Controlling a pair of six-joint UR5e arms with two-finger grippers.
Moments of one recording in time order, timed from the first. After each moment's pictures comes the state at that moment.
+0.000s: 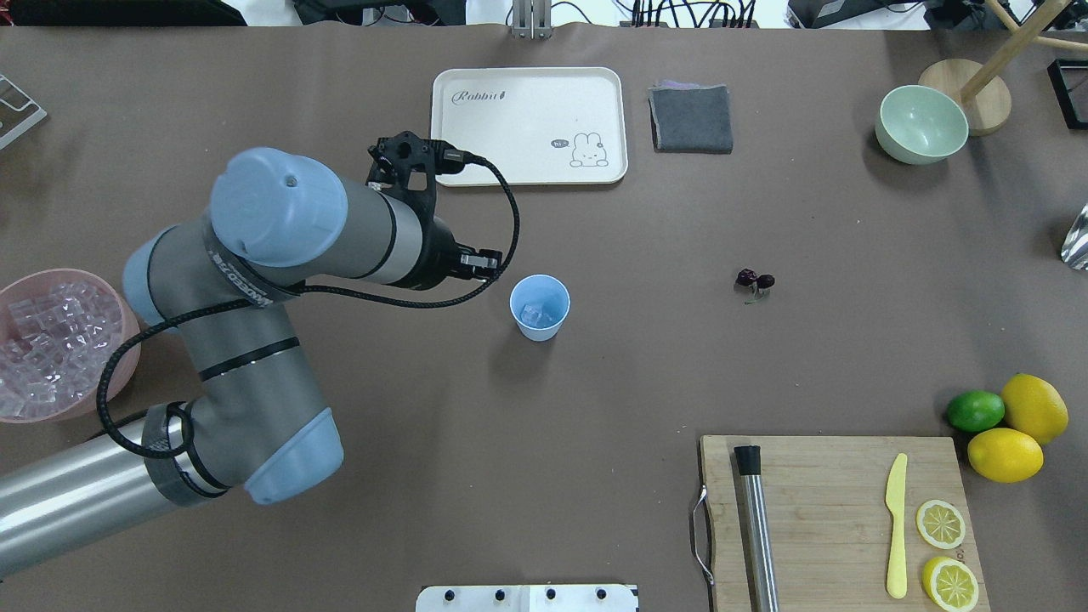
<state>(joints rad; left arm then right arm) -0.55 -2.20 -1.77 -1.93 -1.80 -1.10 1.60 -1.73 1.95 -1.65 2.44 0.15</state>
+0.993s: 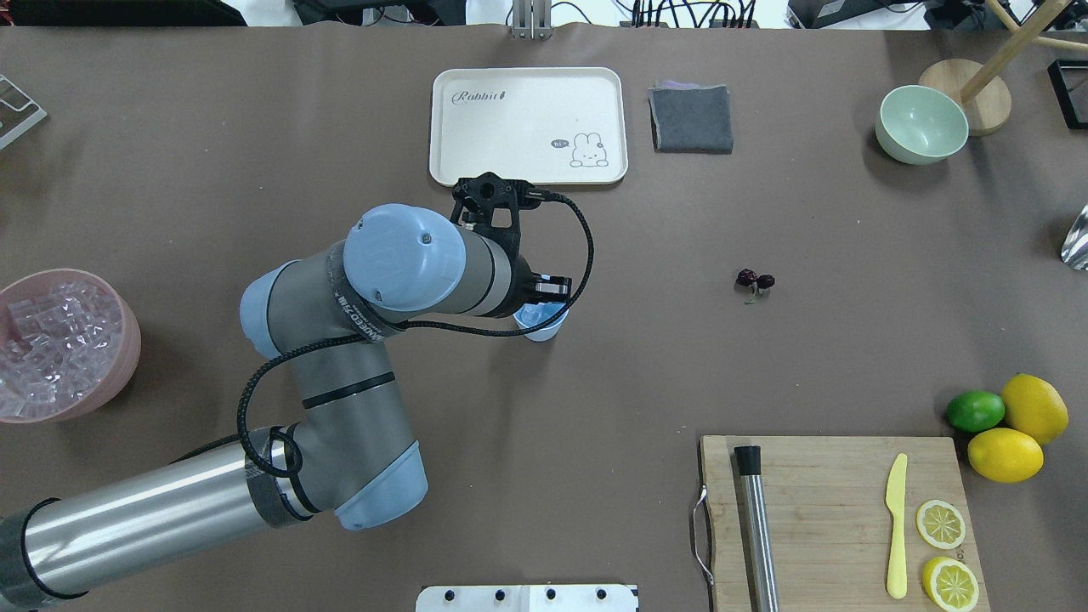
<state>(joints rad) -0.48 -2.30 -1.64 -1.93 -1.71 -1.16 1.60 -1.73 1.96 -1.65 2.44 0.15</state>
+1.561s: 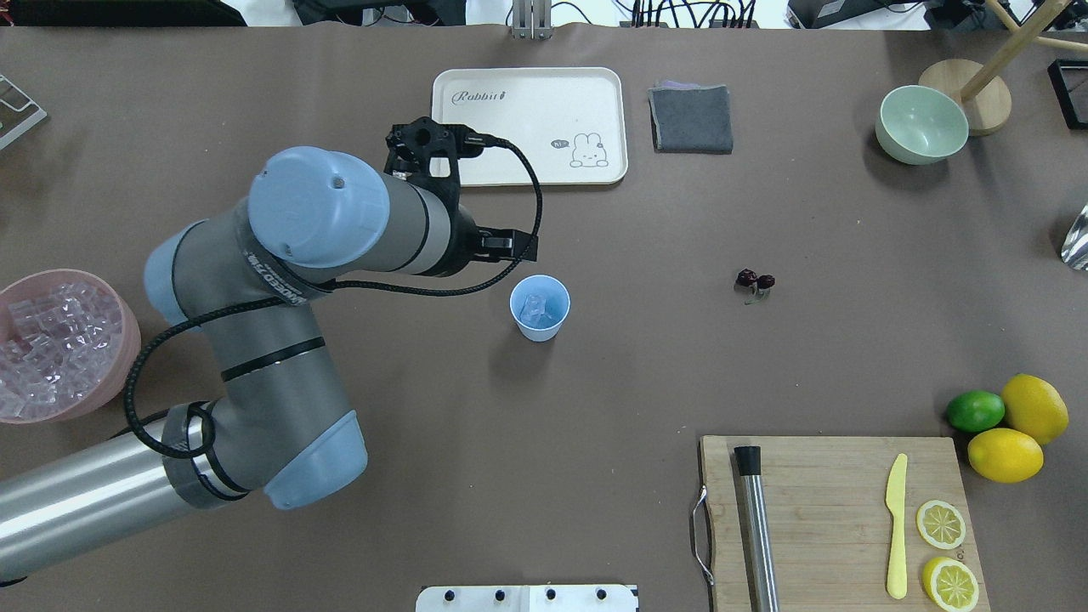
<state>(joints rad) -0.59 -2.21 -1.82 -1.80 -1.71 -1.14 1.51 -1.60 1.95 -1.65 2.44 0.31</state>
